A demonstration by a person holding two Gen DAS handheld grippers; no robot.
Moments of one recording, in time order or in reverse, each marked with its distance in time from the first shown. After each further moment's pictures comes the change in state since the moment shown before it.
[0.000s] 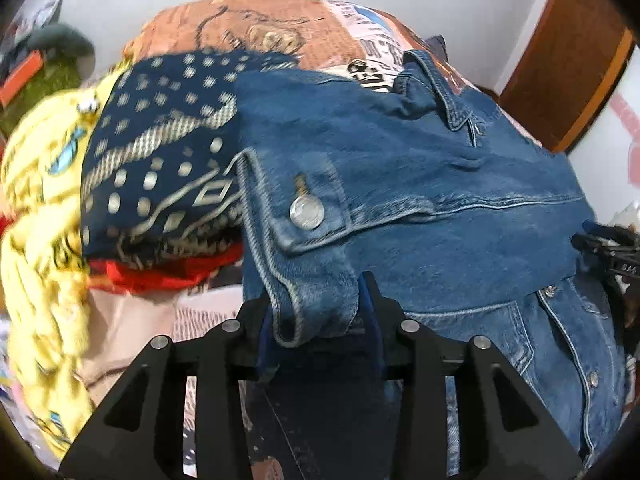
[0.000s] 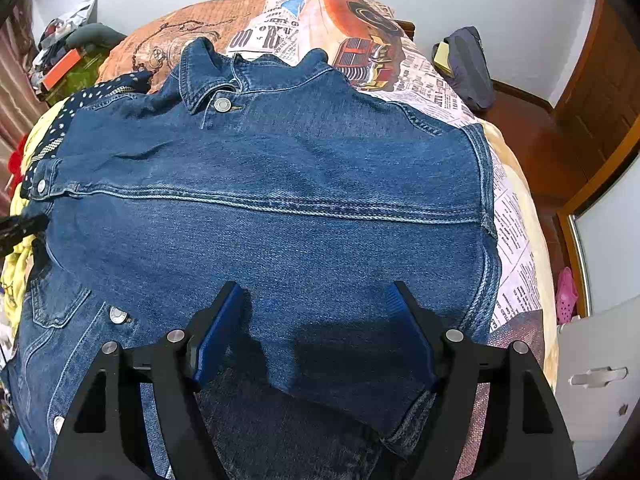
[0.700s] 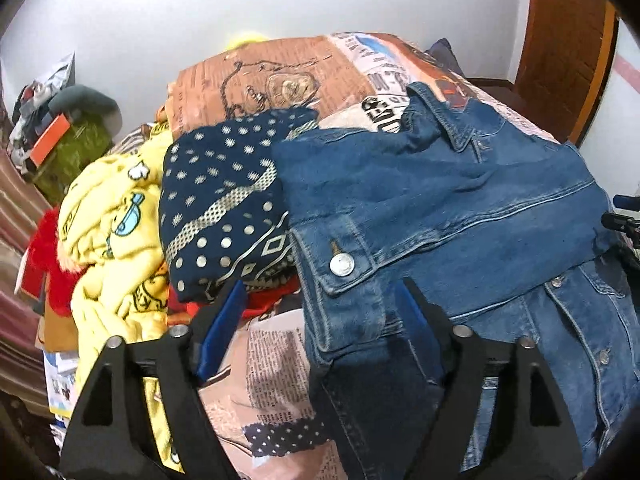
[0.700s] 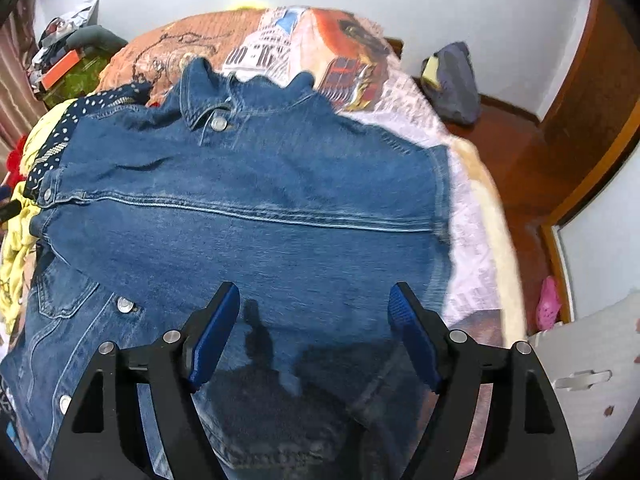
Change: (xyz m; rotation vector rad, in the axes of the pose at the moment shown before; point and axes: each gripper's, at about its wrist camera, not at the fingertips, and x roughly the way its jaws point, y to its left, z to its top) left arm -0.057 -0.021 0.018 0.170 -0.087 0.202; right arm -0.038 -0.007 -0.003 -0.019 -0.047 -0.054
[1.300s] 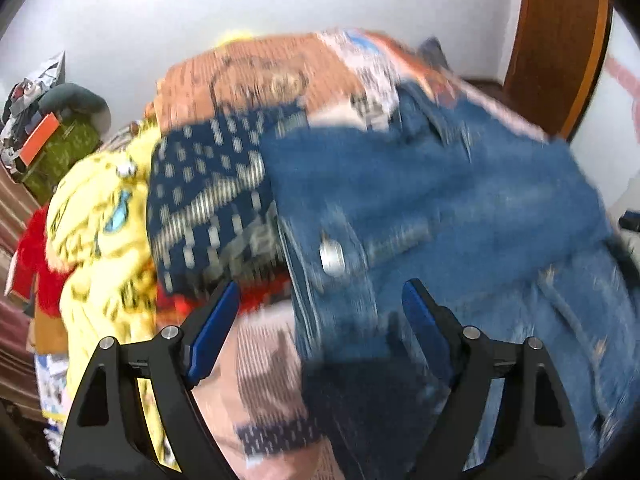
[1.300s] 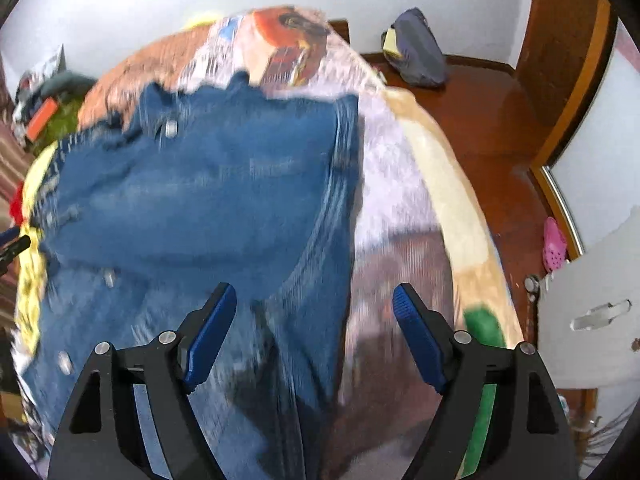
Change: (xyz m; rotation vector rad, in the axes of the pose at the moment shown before) left arm 0.004 0.011 0.005 -0.025 -0.022 -0.057; right arm -0.017 -0.066 -0.024 0.205 0.007 0.048
